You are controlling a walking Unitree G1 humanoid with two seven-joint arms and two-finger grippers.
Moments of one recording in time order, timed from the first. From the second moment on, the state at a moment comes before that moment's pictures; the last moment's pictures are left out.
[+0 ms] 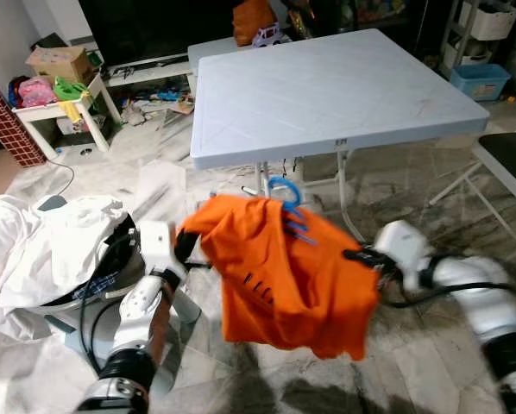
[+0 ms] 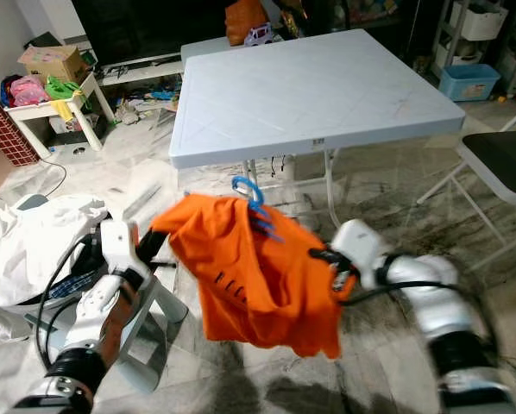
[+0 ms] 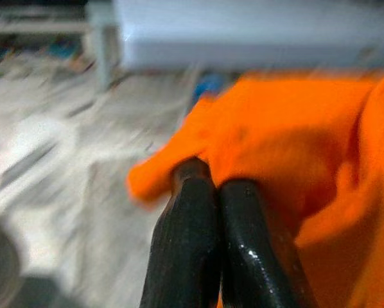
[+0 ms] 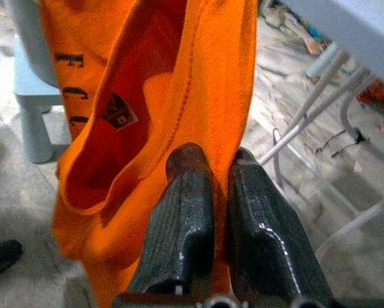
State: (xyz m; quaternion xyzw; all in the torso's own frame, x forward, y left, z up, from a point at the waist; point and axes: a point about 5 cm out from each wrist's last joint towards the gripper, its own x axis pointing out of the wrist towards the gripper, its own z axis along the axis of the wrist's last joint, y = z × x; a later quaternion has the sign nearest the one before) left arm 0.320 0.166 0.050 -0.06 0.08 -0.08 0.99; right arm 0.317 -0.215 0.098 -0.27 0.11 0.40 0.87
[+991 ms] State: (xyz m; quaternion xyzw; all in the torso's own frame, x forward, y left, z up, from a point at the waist) left arm 0.312 0.160 0.019 0.04 0.19 -0.05 0.98; right arm 0.335 -0.186 0.050 -0.19 0.17 0.13 0.96
